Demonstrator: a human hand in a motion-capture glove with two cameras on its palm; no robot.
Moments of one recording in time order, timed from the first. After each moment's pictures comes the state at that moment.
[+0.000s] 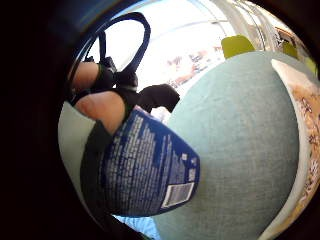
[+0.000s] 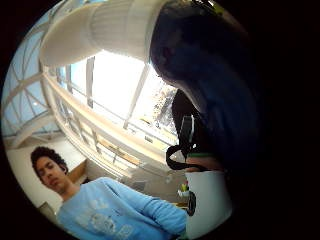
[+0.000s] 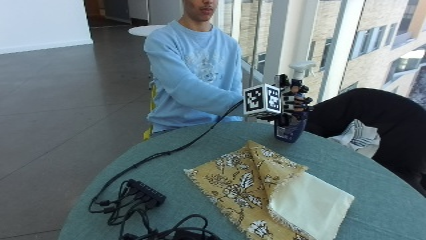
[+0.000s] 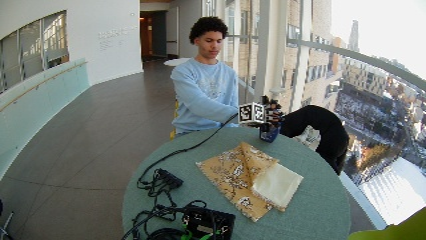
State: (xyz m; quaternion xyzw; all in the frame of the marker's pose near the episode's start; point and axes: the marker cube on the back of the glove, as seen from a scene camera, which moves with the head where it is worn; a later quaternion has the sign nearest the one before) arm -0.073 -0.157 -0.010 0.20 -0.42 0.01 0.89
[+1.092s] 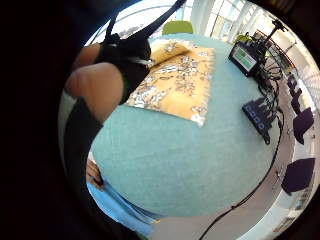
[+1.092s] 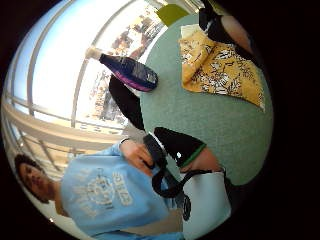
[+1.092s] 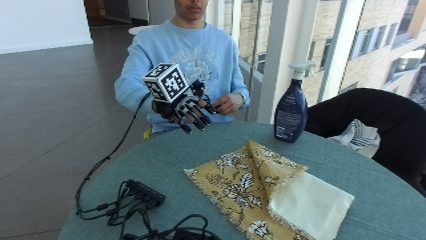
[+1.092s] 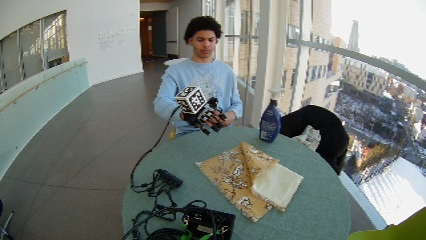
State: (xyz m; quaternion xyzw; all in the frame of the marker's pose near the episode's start) arm 0.112 0.102 -0.098 0.05 -0.09 0.15 0.98
